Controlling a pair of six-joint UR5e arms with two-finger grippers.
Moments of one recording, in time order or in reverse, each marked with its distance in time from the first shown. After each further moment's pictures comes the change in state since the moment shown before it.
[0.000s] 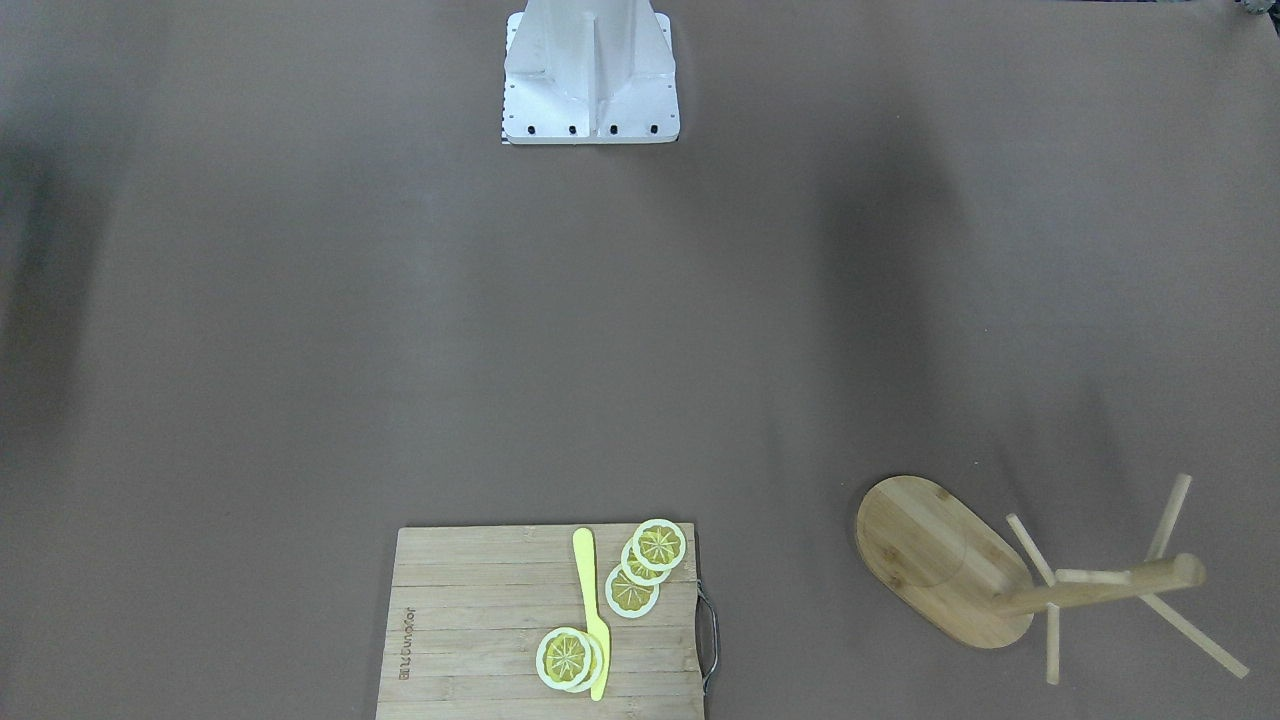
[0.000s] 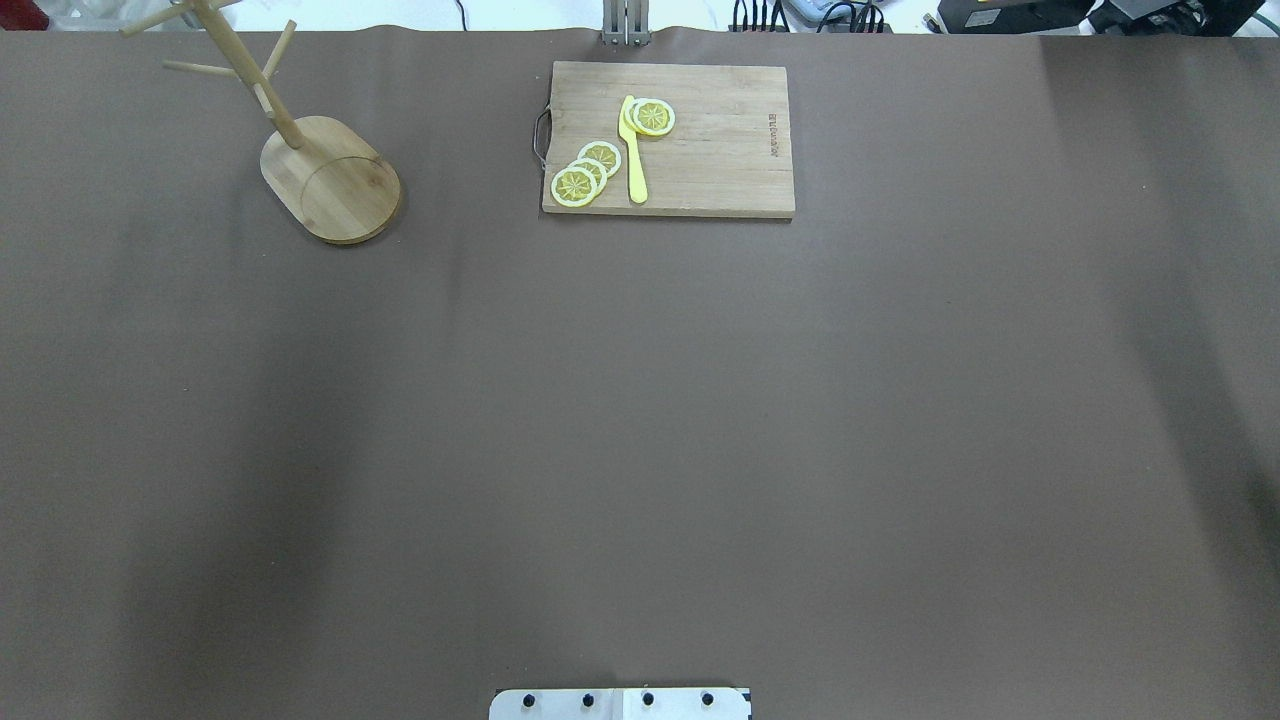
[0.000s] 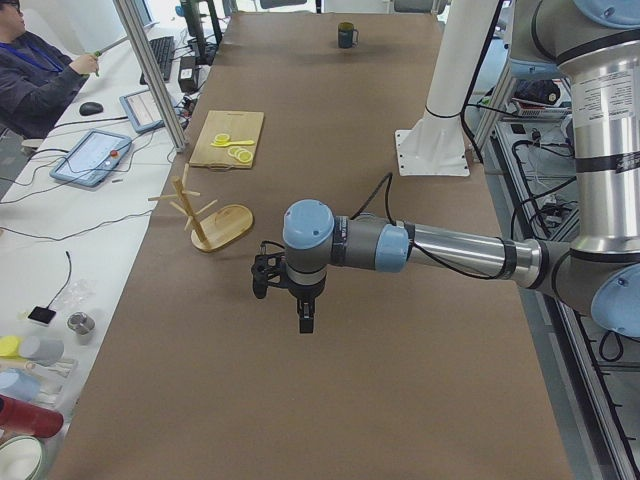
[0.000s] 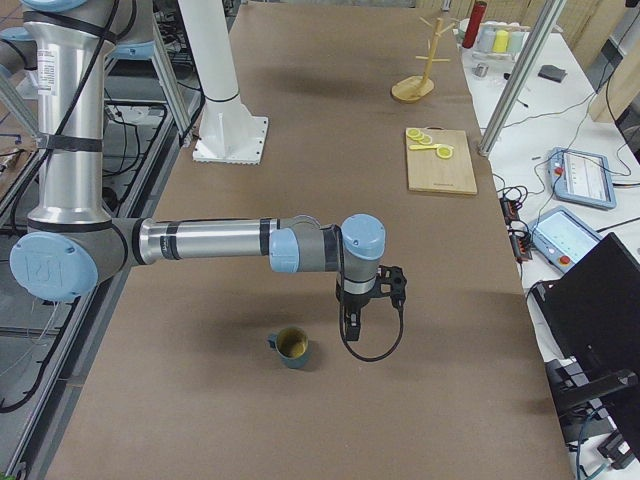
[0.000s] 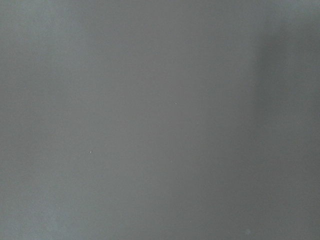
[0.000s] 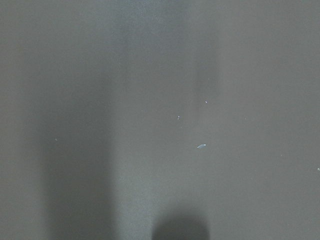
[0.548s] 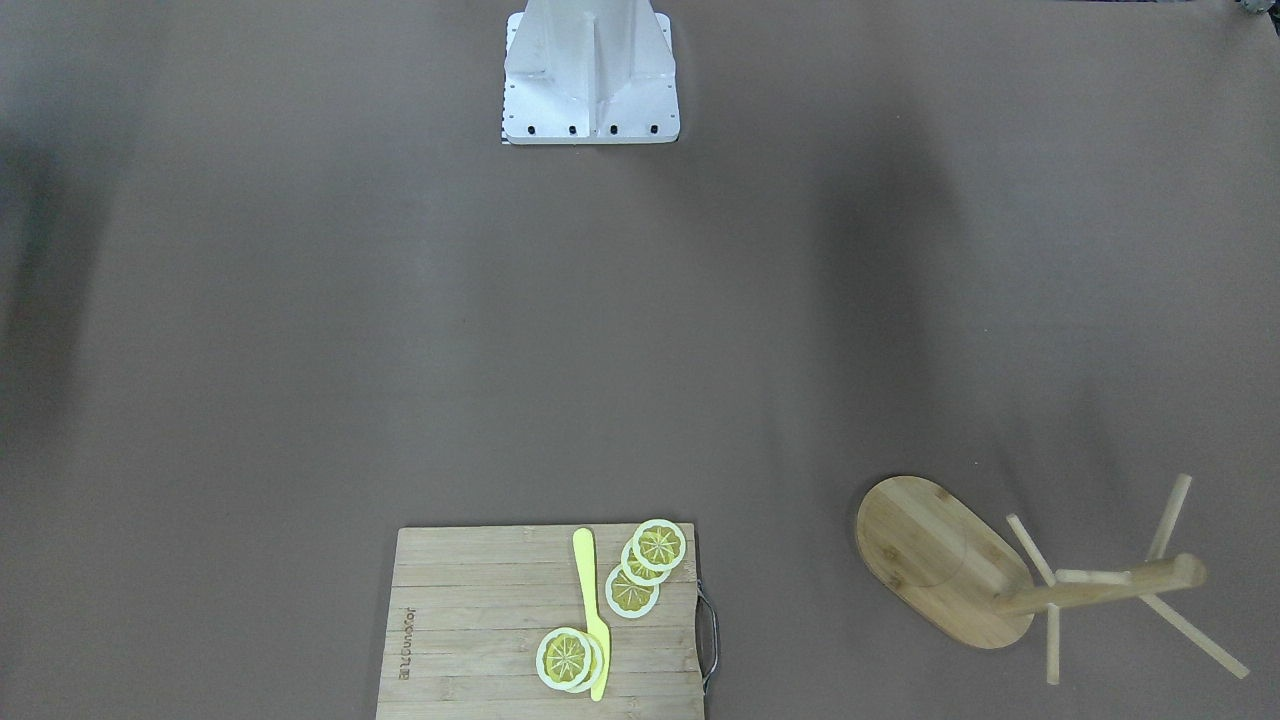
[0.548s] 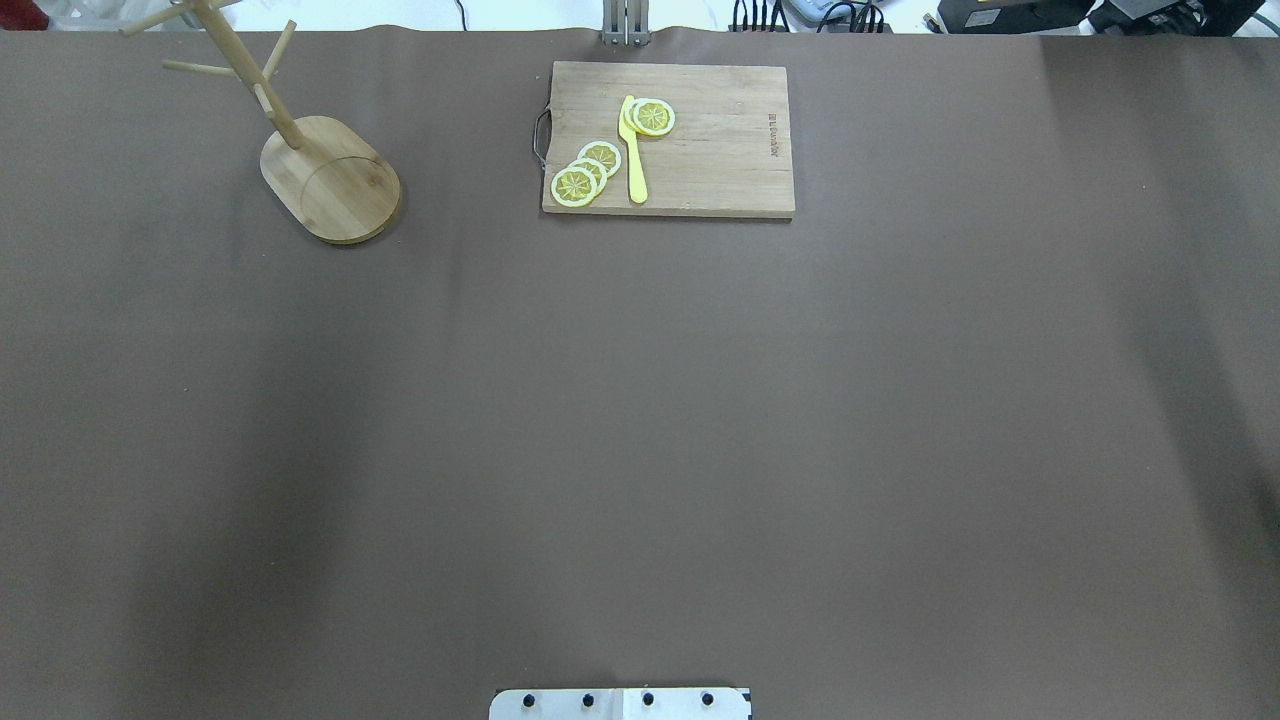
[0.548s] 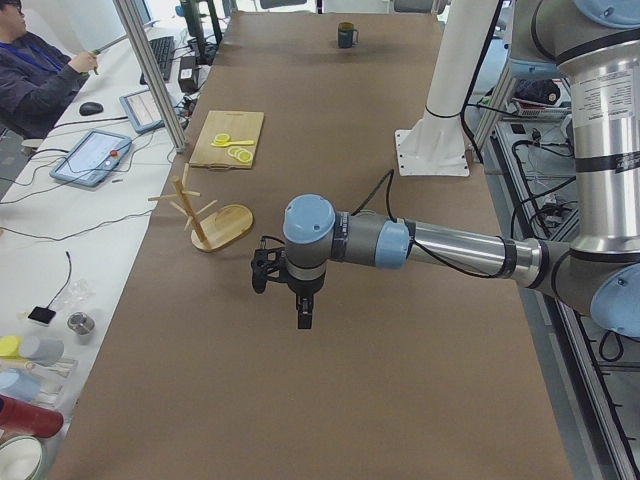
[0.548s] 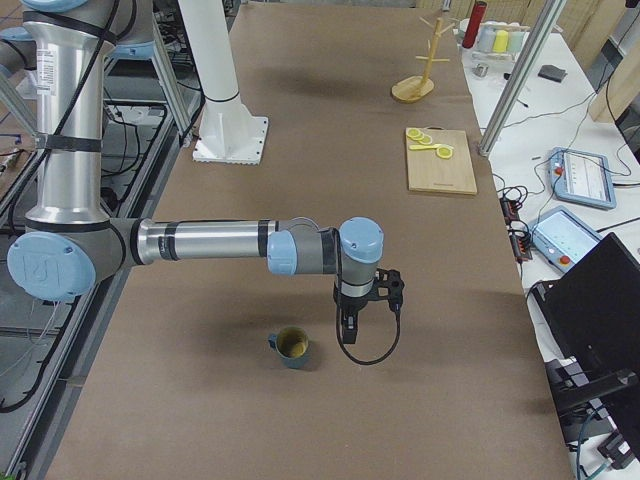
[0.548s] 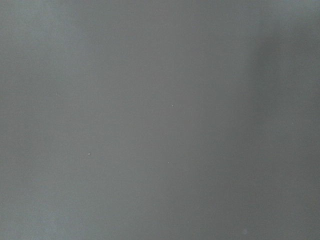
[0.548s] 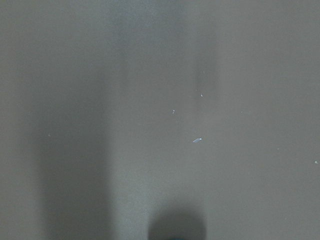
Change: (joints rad) left arm 0.003 -0.003 -0.014 -0.009 0.000 0.002; right arm 0.000 -0.009 0.004 0.001 -0.004 0.005
